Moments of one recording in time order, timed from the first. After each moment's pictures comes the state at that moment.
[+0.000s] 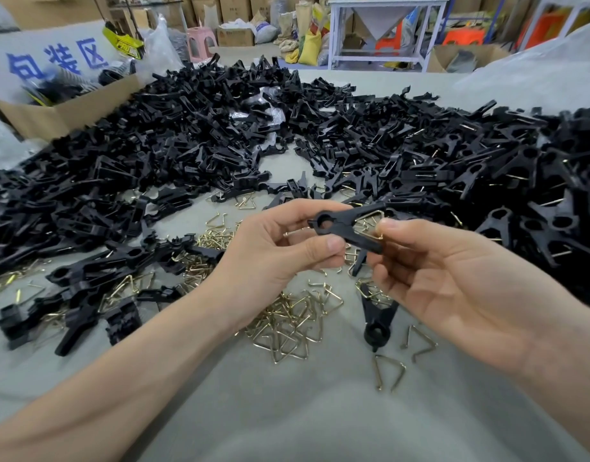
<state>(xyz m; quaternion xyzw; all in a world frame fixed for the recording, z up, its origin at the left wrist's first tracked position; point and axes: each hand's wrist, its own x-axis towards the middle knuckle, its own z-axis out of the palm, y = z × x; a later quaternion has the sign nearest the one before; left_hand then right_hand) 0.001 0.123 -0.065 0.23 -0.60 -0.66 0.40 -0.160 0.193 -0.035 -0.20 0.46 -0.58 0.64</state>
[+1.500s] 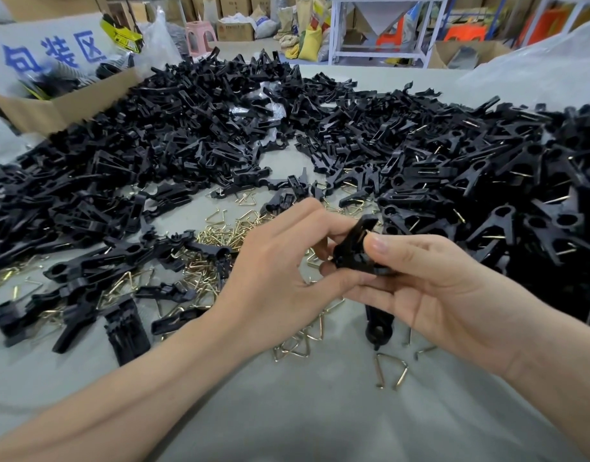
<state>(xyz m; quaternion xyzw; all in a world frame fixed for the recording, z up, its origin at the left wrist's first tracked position) -0.001 0.137 -0.067 0.23 -0.85 -0.15 0.45 -0.162 0.197 -0.046 -0.35 0.38 -0.49 0.70</state>
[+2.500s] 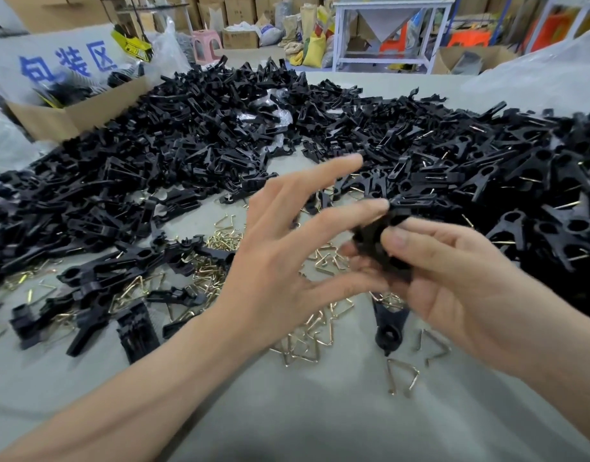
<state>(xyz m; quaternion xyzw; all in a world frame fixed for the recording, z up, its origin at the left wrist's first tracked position) 0.003 0.134 -0.060 0.20 -0.86 -0.05 0.47 -0.164 0.196 -0.043 -0.41 0.38 -0.55 0.62</state>
